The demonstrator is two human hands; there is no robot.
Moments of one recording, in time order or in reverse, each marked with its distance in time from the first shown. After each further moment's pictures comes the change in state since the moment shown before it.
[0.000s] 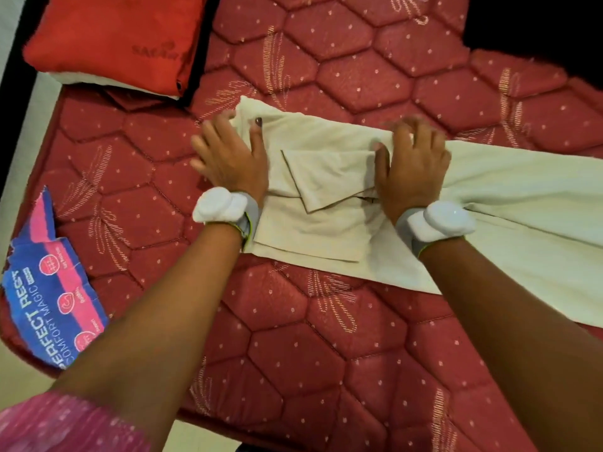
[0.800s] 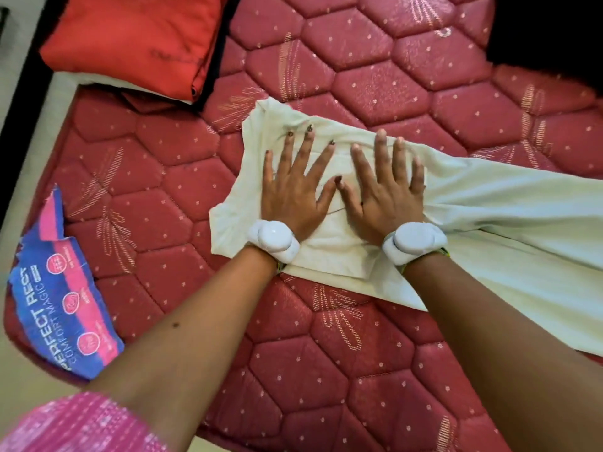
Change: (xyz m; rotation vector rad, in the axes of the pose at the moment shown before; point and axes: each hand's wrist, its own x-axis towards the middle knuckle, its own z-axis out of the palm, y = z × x) left_hand -0.045 0.003 0.037 0.132 -0.203 0.681; right_hand -0.020 -0.011 0.042 -0.141 -0.290 -0.224
